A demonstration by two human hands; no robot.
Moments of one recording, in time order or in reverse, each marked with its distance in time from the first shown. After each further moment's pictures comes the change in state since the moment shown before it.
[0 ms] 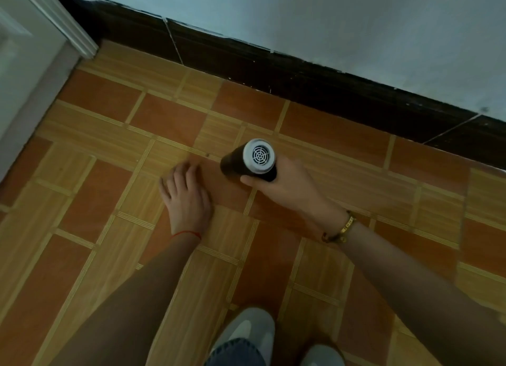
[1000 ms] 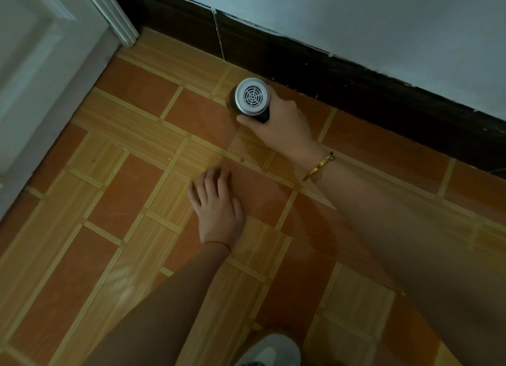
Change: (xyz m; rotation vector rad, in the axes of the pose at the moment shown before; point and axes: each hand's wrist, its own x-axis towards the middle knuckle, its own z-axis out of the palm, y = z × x) left_hand 0.003 -0.003 0.007 -0.037 0.015 -0.053; right_hand 0.138 -0.058 0.022 -0.136 0.150 -0.169
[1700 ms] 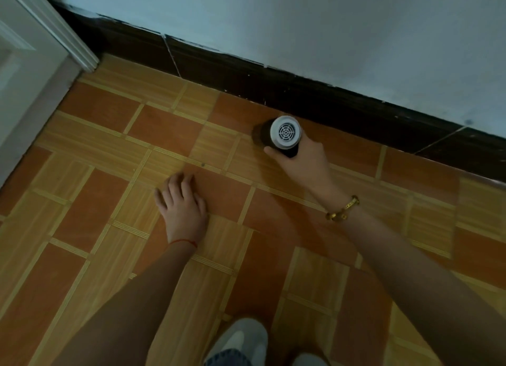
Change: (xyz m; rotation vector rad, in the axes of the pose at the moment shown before) left_hand -0.004 0.007 -0.001 0.077 -0.002 -0.014; right_hand -0.109 0.071 -0.070 0.104 0.142 0.244
